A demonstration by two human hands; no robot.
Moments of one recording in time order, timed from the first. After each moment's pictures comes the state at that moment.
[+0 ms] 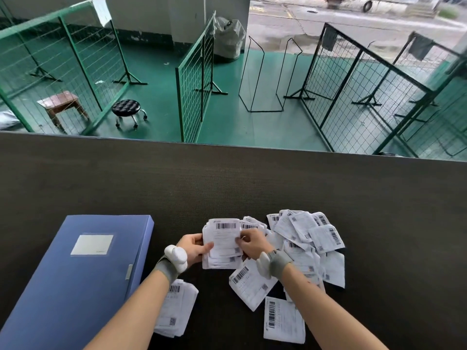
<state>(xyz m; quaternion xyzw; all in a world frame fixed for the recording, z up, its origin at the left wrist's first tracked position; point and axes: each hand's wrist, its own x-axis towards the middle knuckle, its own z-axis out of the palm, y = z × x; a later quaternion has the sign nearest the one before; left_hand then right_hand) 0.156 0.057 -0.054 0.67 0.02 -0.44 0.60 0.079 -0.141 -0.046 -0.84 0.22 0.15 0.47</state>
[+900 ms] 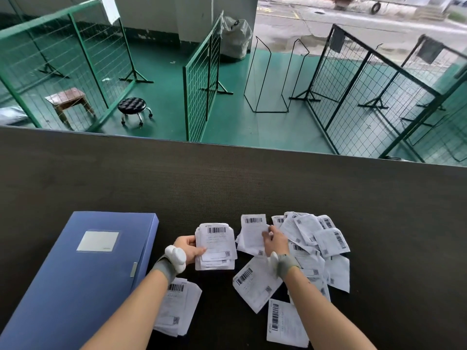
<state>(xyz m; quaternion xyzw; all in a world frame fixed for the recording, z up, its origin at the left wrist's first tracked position) 0.171 0.079 -0.073 0.72 0.07 -0.42 0.54 0.074 -0.178 -0.090 -0.82 0.39 0.01 0.42</state>
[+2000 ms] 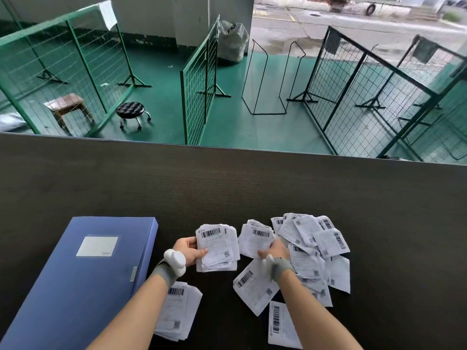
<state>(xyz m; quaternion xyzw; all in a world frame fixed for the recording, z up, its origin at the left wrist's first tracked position) 0.162 0.073 -0.051 0.71 0.07 -0.40 0.58 0.069 -0.172 -0.101 -0.76 0.50 0.09 0.40</state>
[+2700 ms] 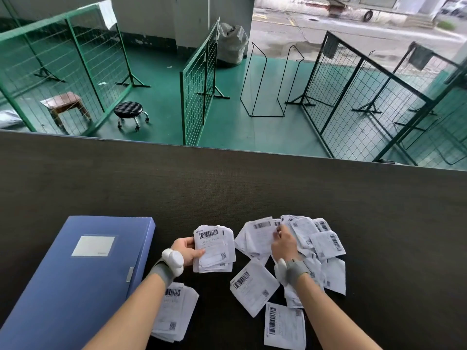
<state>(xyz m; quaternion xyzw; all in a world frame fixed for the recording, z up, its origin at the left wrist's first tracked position) 0.168 0.074 -0.059 0.72 0.08 -0.41 0.56 0.058 -0.195 -0.068 -0.85 0.38 -0.03 0.36</state>
